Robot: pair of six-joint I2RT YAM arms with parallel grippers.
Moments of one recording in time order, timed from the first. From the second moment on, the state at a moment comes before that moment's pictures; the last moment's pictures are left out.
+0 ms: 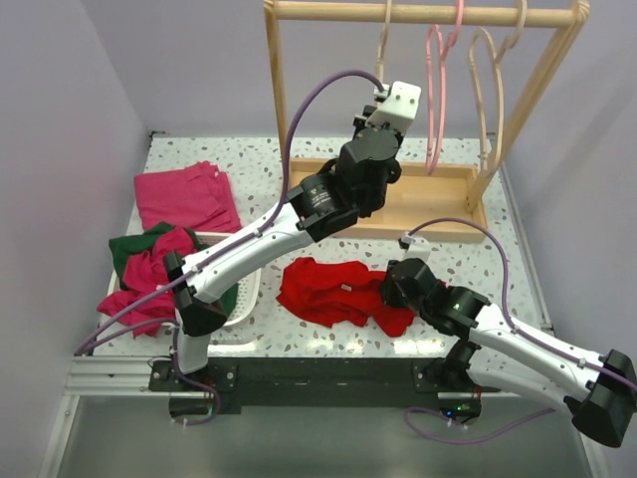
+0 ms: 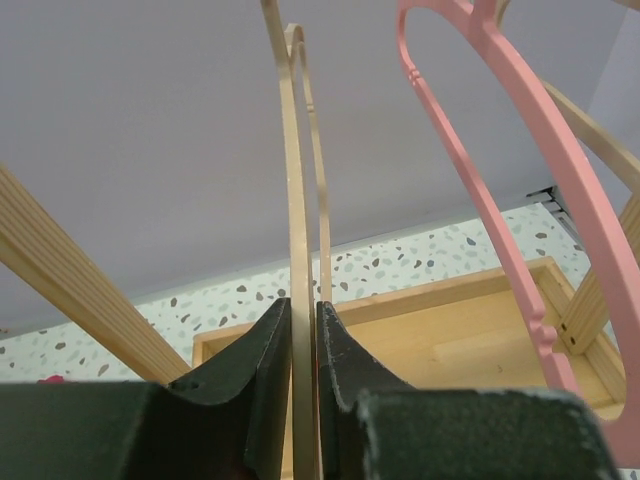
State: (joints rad) left arm -1.10 1.92 2.23 -0.30 -0.92 0.12; right arm 0.88 0.83 0.55 -0.49 0.38 0.75
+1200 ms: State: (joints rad) left arm -1.10 1.73 1.95 0.00 -0.94 0.26; right arm 0.88 0.84 0.55 -0.48 0.38 0.75
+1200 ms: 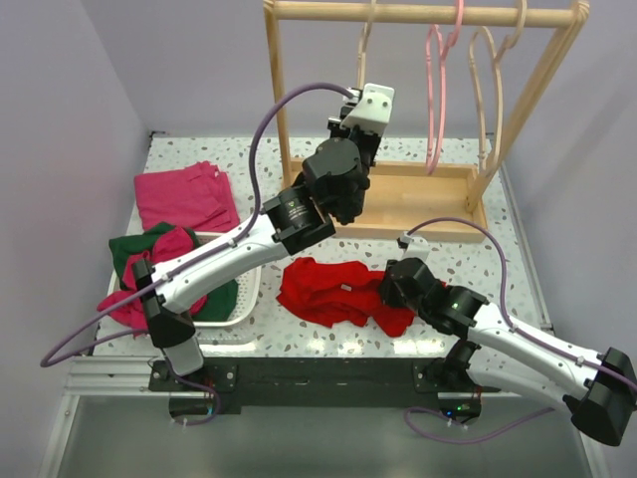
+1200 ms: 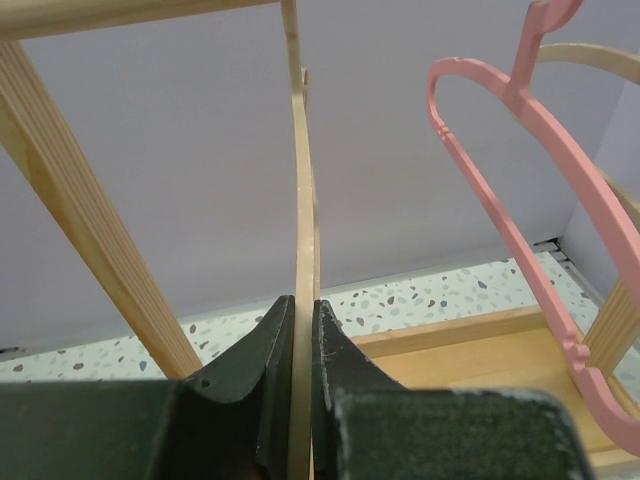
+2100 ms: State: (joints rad) left arm -1.10 1.11 1.26 0.00 -0.66 0.16; right arm 0.88 0.80 0.55 -0.48 0.38 0.75
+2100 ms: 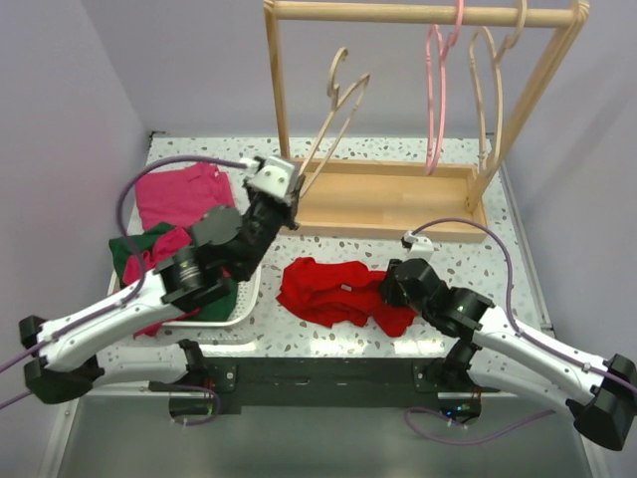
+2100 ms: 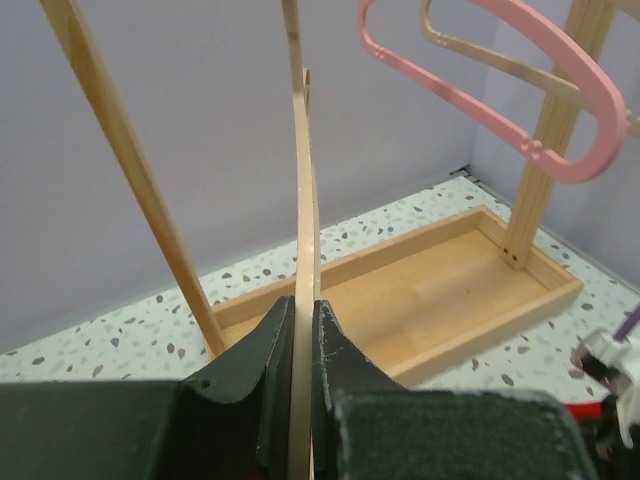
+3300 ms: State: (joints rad) left arm -1.10 0.50 1.05 -0.81 -0.05 0.13; right arm 0.83 0.96 0.67 -0.52 0.51 0.67
